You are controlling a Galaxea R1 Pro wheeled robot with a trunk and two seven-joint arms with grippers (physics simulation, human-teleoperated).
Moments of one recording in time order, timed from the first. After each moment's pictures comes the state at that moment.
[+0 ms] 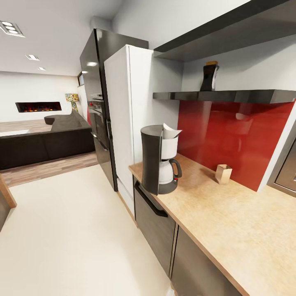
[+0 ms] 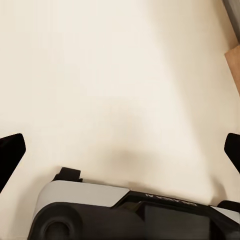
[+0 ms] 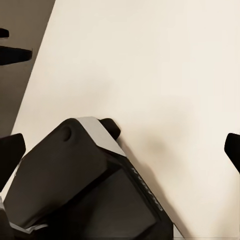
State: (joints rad) left arm 0.02 -0.10 0.21 -0.48 0.03 -0.13 -0.04; right arm -0.49 0.10 0.69 -0.03 -0.18 -0.09 0.72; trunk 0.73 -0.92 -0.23
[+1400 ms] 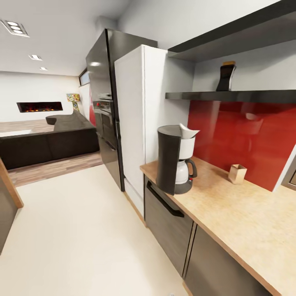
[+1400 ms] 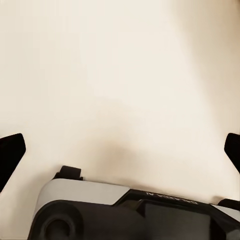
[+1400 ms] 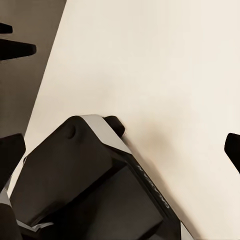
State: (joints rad) left arm 0.02 -0.10 0.21 -0.48 0.03 -0.12 -0.04; right arm -0.47 0.10 0.69 -0.04 -0.18 -0.10 0.72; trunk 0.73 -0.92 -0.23
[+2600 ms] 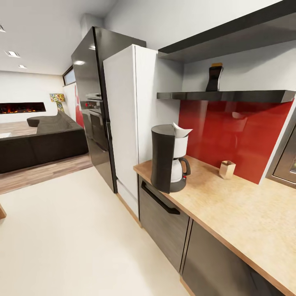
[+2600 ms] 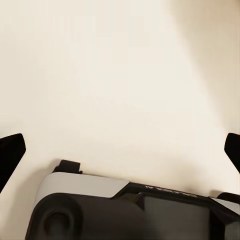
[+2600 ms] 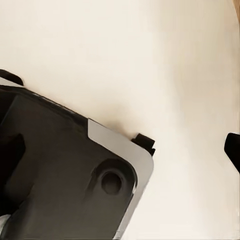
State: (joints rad) left arm 0.02 -0.10 0.21 -0.45 0.03 -0.13 -0.04; right arm -0.28 -0.21 0.68 0.05 -0.43 -0.25 0.57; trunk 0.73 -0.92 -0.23
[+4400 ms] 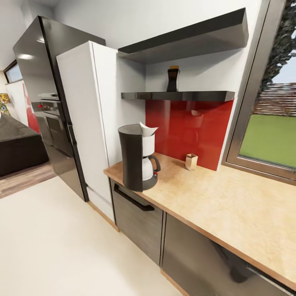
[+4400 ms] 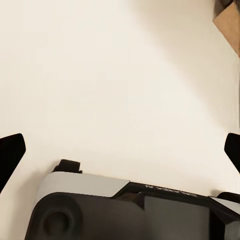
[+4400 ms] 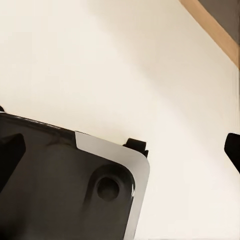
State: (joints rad) left arm 0.02 -0.10 0.21 -0.45 0.03 -0.13 -0.04; right arm -0.19 -0.21 0.69 0.05 -0.62 -0.33 0.48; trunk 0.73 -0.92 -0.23
